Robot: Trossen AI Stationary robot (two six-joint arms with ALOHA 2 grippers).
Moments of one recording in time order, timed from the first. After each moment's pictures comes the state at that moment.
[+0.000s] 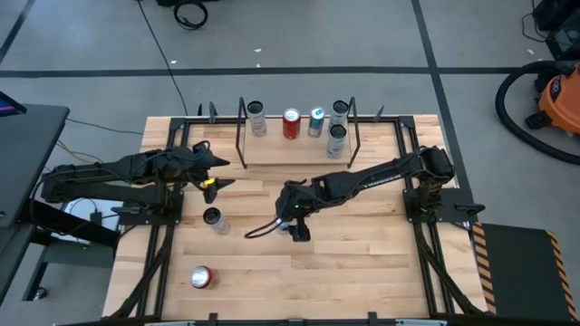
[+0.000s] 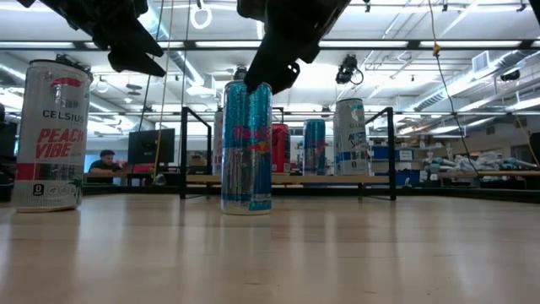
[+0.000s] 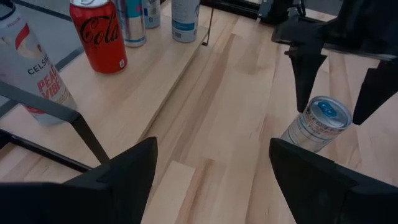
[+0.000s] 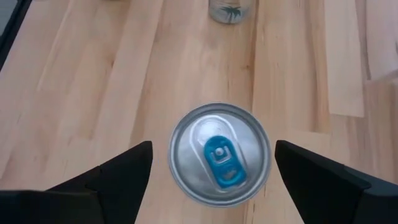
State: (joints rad) left arm 0.11 0.69 0.68 -0.49 -0.16 -0.21; right arm 0.15 1.88 1.49 -0.51 -0.02 0.02
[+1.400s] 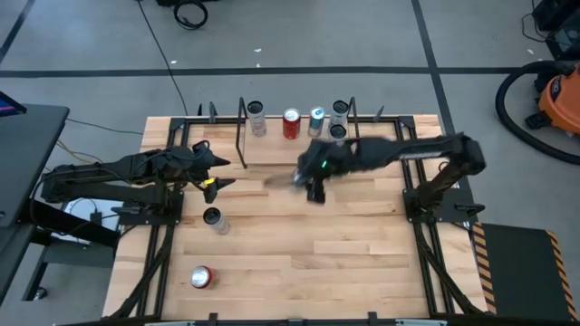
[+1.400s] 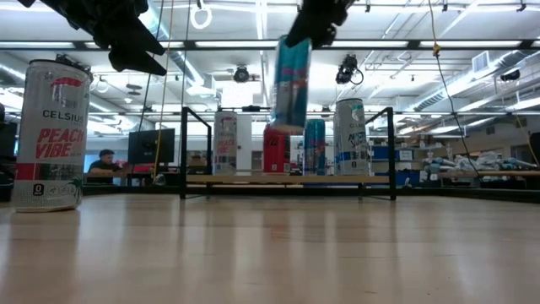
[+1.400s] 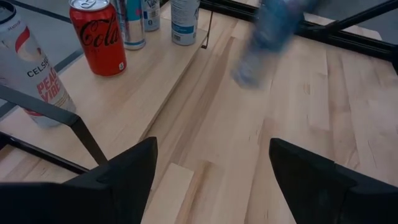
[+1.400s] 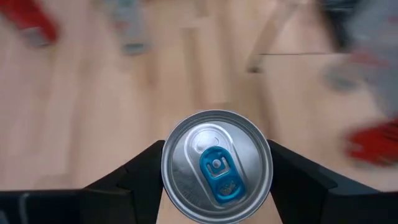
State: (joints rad) left arm 0.11 0.69 0.68 -0.48 -0.16 -0.22; right arm 0.00 1.60 1.49 -0.71 0.13 0.02
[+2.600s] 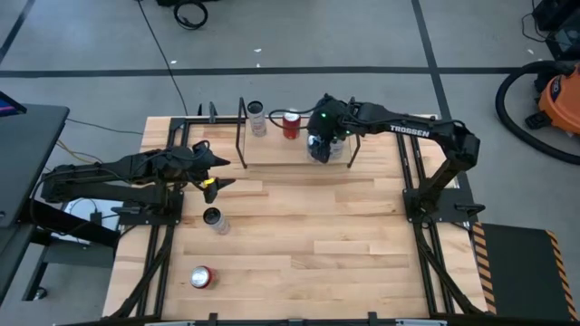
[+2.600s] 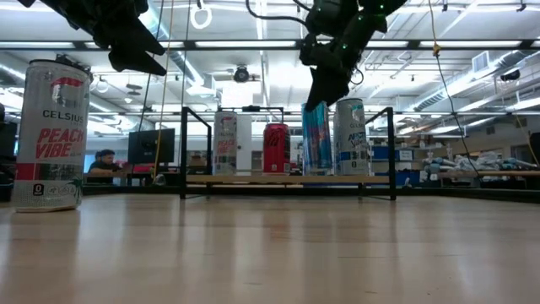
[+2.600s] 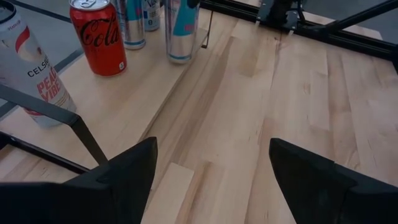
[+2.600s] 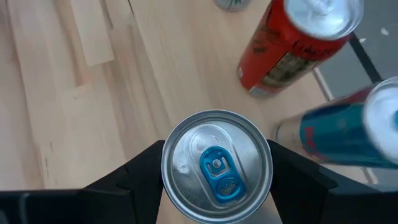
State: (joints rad) left arm 0.11 0.69 0.68 -0.48 -0.16 -0.22; right arm -0.42 1.62 1.41 -0.73 -0.02 -0.07
